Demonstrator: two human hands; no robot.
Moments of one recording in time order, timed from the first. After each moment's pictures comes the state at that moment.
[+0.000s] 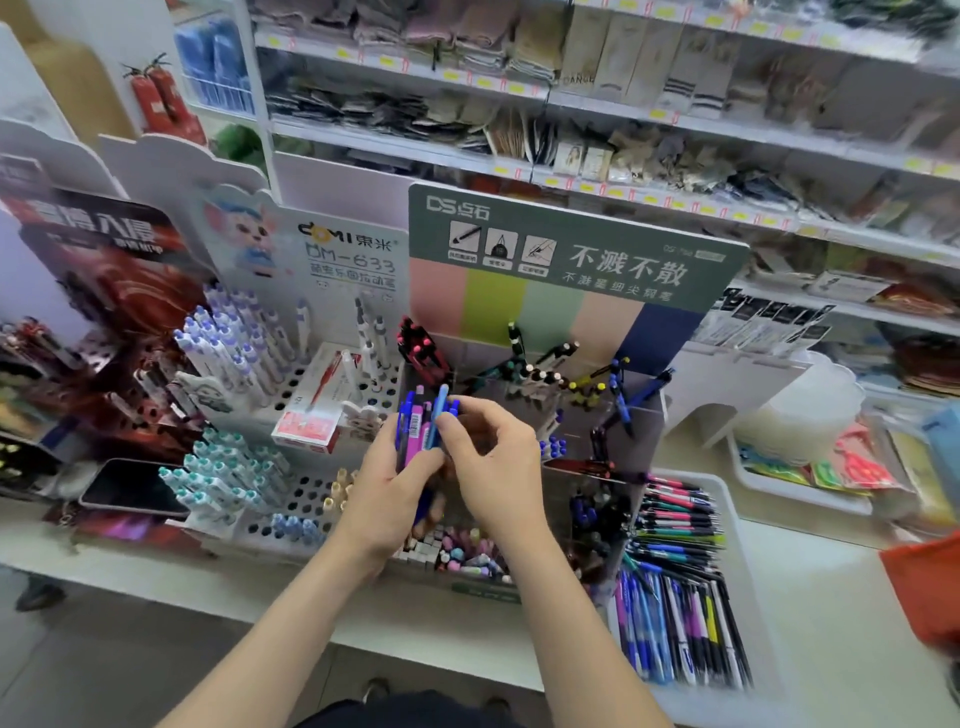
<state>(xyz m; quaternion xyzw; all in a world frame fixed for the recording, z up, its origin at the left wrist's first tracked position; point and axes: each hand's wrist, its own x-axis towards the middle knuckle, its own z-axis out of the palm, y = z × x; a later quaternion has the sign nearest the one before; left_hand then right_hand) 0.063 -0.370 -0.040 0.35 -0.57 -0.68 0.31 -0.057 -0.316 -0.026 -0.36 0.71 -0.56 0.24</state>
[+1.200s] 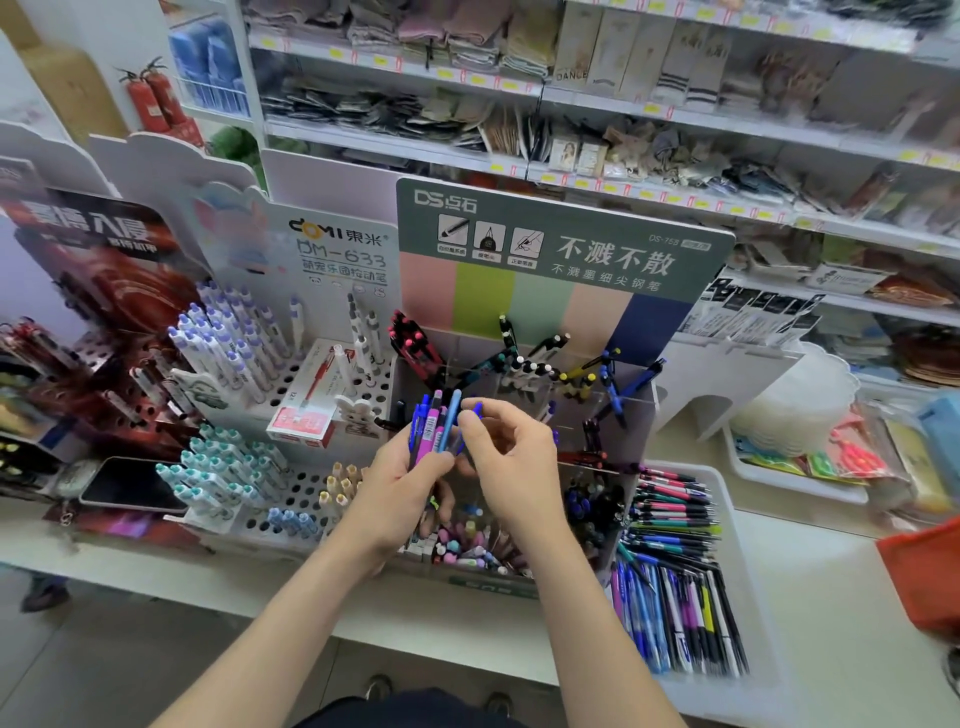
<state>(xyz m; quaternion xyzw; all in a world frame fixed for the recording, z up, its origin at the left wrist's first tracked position) 0.059 -0.360 -0.037 0.34 -0.61 -0.67 0.26 -0.073 -0.296 -0.024 -0.32 0.69 -0.59 0.28</state>
